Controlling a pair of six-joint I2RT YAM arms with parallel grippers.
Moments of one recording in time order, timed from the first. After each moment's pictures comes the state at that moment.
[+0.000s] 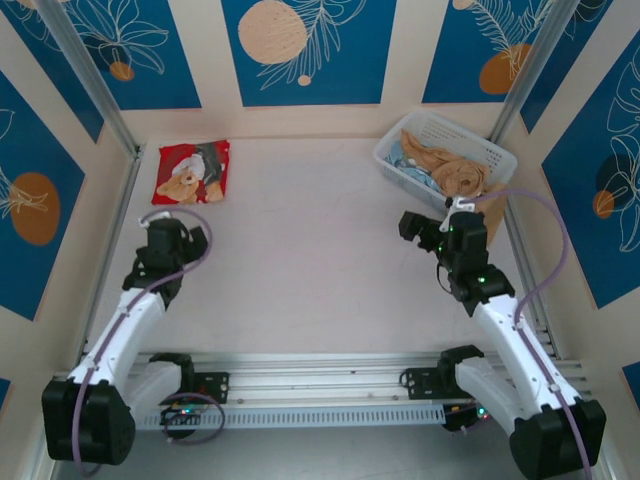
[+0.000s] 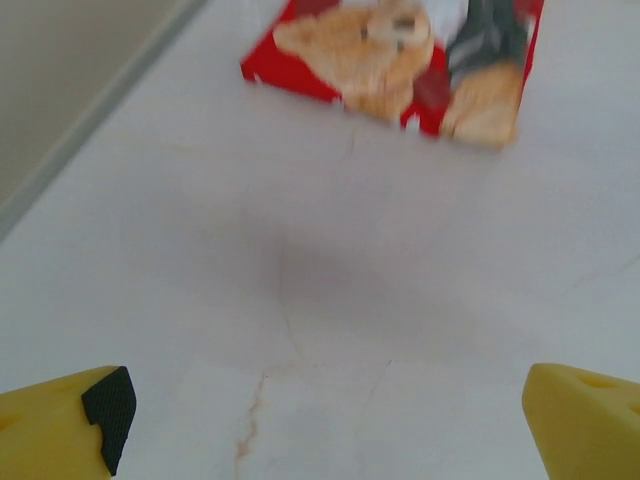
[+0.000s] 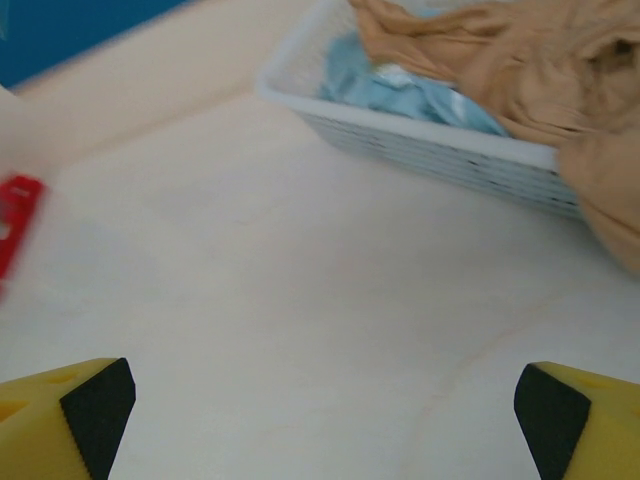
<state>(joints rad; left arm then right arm) -0.09 0.97 0.57 -0.30 -0.32 -0.30 0.18 0.85 0.61 -0.26 0.07 0.40</state>
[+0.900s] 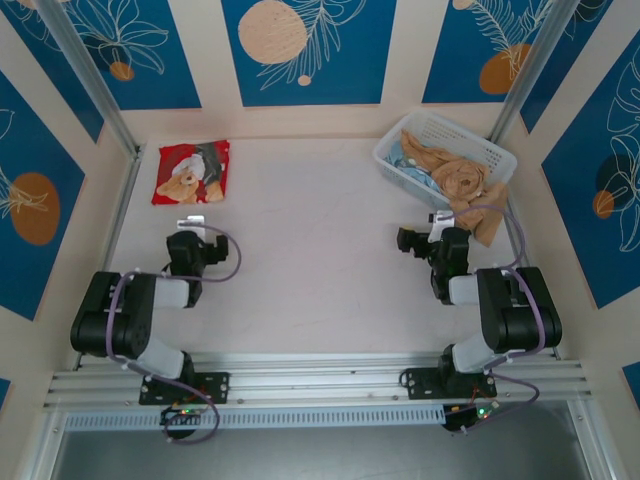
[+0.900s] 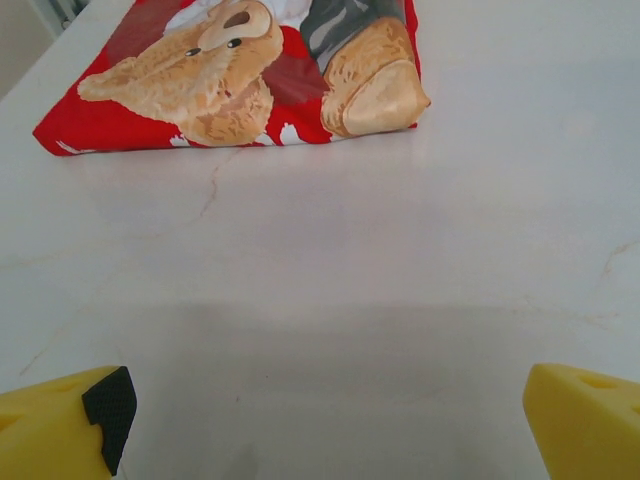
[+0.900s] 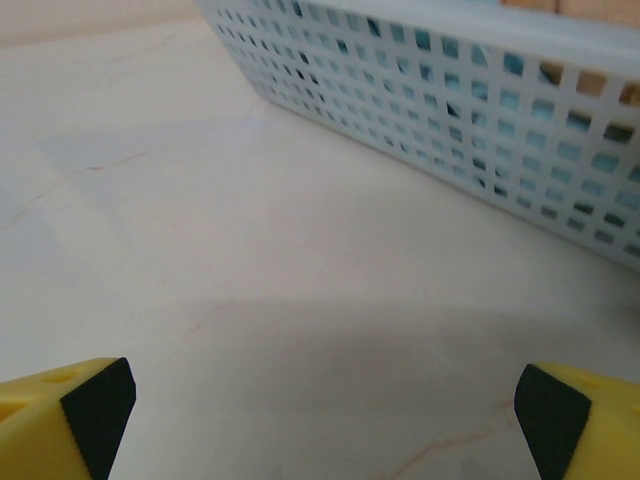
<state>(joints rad) -0.07 1.53 0.37 0.69 -0.17 0.00 0.01 1.51 0.34 0.76 -0.10 0.12</state>
